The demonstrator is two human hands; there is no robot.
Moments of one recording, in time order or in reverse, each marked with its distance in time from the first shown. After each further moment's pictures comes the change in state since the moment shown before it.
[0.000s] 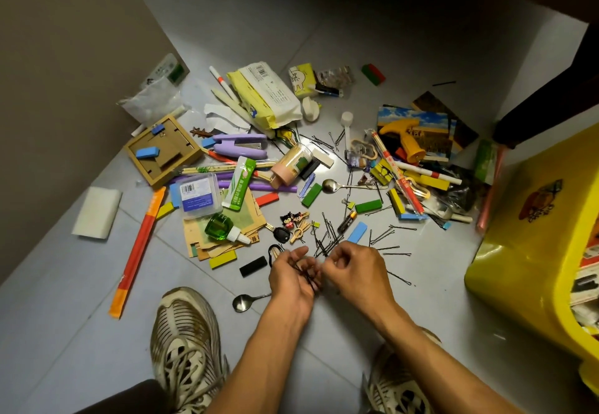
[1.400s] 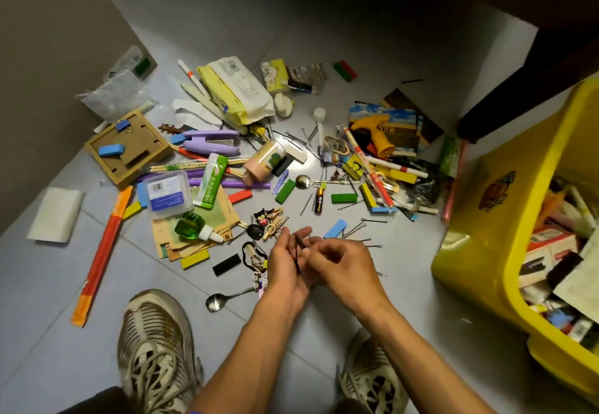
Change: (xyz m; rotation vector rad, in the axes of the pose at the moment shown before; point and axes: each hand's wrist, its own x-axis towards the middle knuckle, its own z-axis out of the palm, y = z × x) left_hand -0.010 -0.016 0.031 0.046 -0.225 -0.006; right_hand -0.021 -0.011 -0.036 0.506 -0.080 0.107
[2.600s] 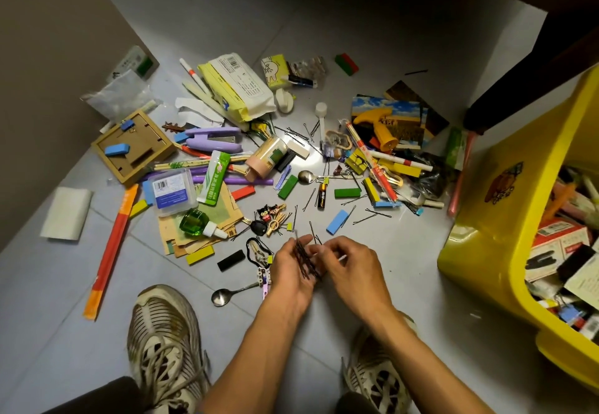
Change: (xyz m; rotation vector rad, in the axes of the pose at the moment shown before) left_hand 0.001 -0.011 -0.010 0.013 0.083 -0.017; right_hand -0.003 0.025 -0.002 -0.291 0.113 -0.028
